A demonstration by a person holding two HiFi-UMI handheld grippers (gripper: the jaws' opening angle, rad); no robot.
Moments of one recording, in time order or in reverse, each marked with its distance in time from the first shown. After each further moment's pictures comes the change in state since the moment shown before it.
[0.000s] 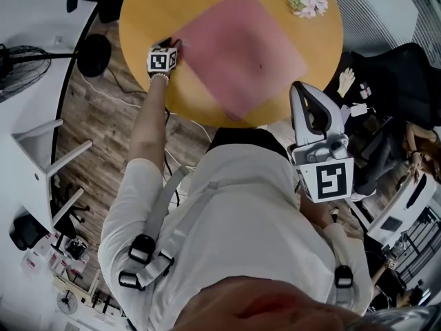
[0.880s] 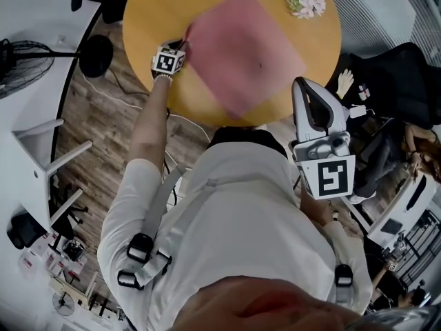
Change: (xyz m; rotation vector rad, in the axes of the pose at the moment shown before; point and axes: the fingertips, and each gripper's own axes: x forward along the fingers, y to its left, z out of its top) left arm -0.019 -0.043 0.012 0.174 0.027 -0.075; right arm -0.016 0.003 0.015 -0.044 -0.046 -0.006
